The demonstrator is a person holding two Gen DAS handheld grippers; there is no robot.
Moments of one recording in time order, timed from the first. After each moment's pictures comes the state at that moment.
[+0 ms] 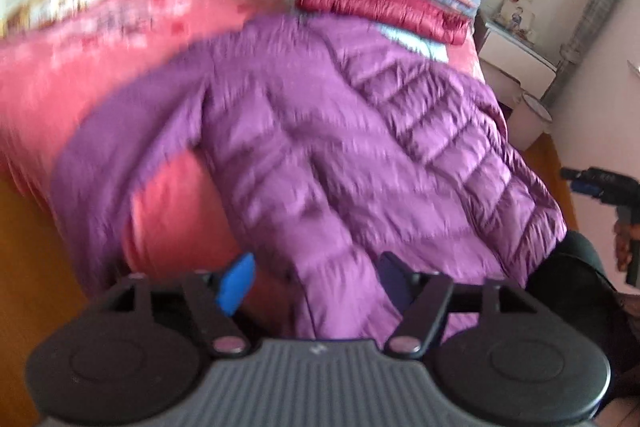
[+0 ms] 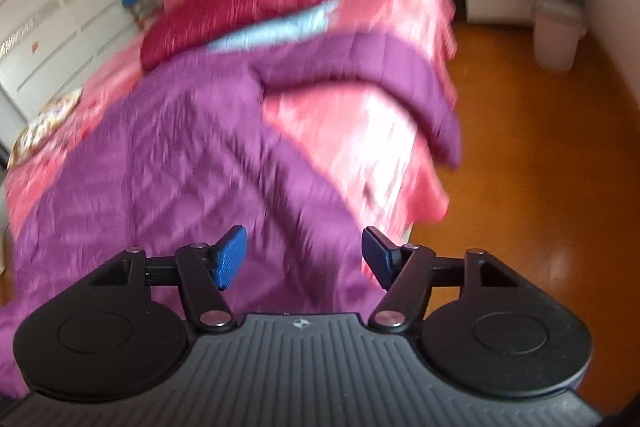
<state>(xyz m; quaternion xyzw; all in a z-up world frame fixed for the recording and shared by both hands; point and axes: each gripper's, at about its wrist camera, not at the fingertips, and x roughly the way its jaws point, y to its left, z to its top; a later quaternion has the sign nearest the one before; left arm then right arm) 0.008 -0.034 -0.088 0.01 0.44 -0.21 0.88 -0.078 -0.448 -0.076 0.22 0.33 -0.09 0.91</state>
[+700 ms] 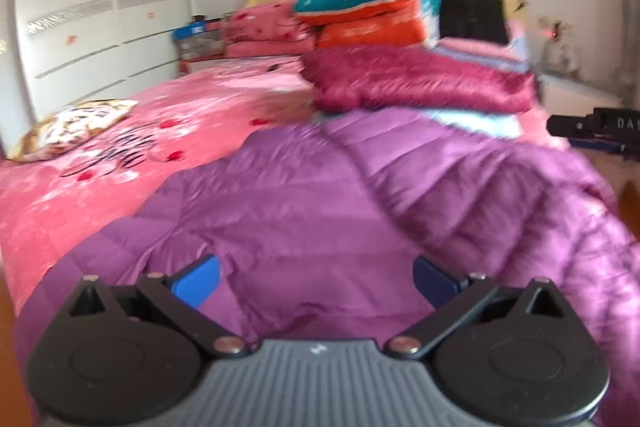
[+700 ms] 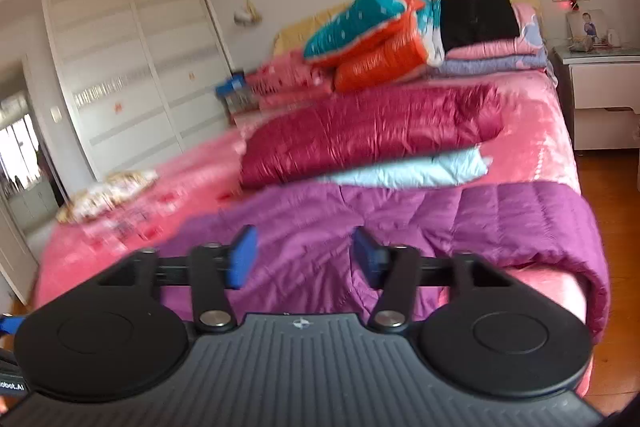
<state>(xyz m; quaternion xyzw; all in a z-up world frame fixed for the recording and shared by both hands) 0.145 -0.162 -0.170 0.09 0.27 -0.10 0.95 0.115 -0.387 -0.083 0.16 0.16 0.02 0.97</state>
